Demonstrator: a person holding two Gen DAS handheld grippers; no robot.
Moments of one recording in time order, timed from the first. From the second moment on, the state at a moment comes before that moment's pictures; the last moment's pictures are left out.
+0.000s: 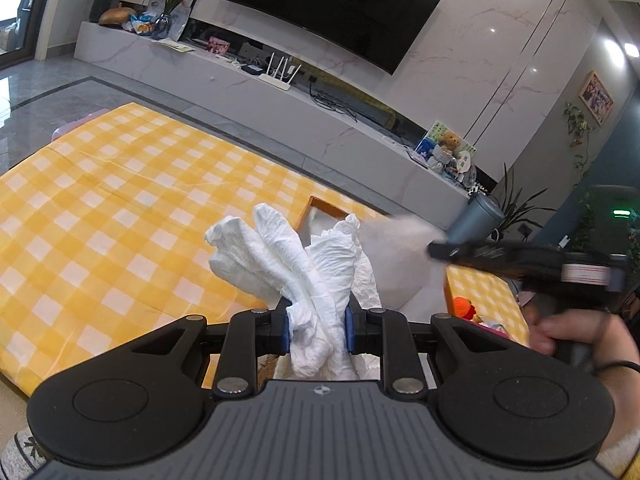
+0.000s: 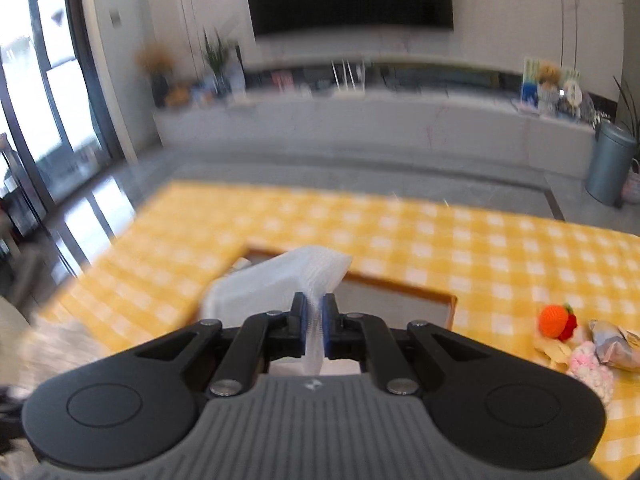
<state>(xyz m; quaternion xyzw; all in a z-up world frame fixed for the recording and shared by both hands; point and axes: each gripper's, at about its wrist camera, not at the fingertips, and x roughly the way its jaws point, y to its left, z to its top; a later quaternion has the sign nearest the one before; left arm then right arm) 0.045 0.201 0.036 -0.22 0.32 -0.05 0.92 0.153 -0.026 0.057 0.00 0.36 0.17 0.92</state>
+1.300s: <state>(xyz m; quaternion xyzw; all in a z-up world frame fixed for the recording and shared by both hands) 0.179 0.068 0.016 0.09 0.35 -0.02 0.93 0.120 -0.114 0.045 -0.13 0.32 0.13 0.93</state>
